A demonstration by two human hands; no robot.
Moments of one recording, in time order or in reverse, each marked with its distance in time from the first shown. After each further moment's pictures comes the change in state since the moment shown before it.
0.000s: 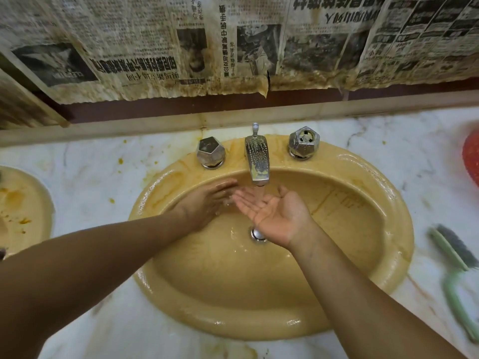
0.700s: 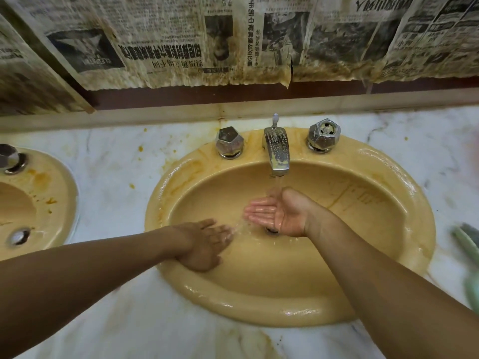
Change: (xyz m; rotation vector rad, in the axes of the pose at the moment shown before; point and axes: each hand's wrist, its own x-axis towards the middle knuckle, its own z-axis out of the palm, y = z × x) left_hand -0.062 0.055 -0.004 -0.890 -0.328 0.187; right_hand 0.025 -0.001 -0.016 -0.684 0.128 0.192
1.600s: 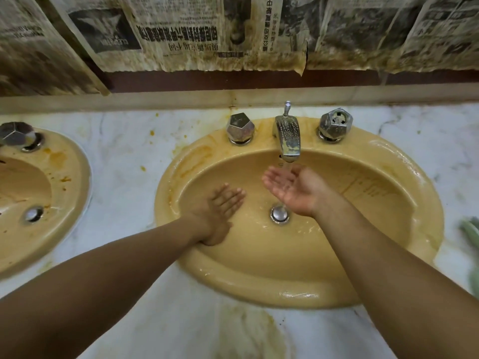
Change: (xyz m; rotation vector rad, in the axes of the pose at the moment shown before) left_hand 0.026 0.001 0.008 0.074 0.218 -0.271; right_hand -0.019 -0.007 0.011 0.268 0.017 -0.205
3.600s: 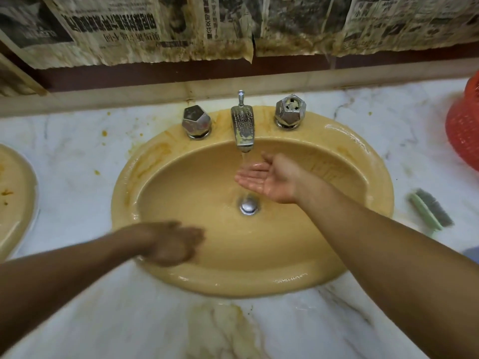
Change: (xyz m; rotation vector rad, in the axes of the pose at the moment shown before) left_hand -0.056 0.013 -0.038 -0.395 -0.430 0.215; right_hand -0.006 -0.024 -0.032 -0.197 0.010 0.042
